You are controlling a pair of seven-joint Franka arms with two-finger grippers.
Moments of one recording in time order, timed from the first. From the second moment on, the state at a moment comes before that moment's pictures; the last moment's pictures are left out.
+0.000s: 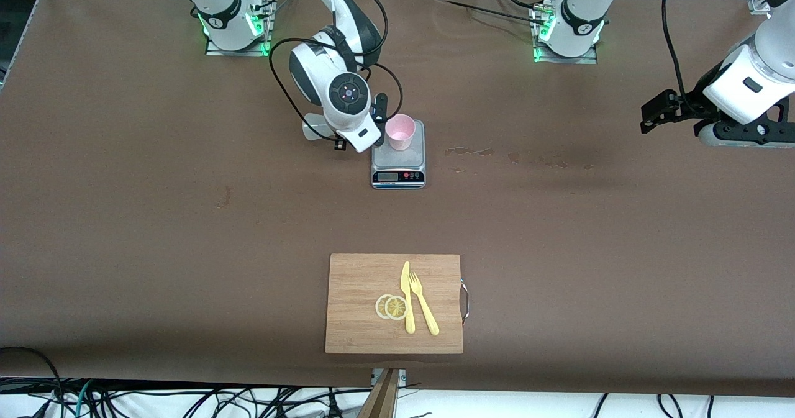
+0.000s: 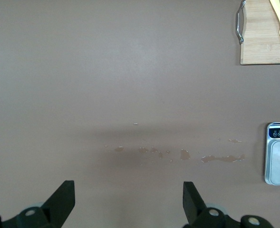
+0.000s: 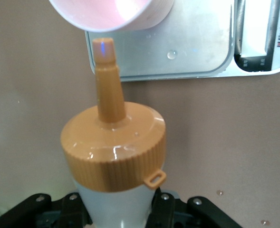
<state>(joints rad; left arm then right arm) -0.05 -0.01 -0.02 -1.66 -0.02 1.60 -0.06 0.92 0.45 -0.18 -1.83 0.12 1.91 -0.85</state>
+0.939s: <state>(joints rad) -0.05 -0.01 -0.02 -1.66 -0.02 1.60 -0.06 0.92 0.49 -0.14 -1.75 0.06 1.83 -0.76</state>
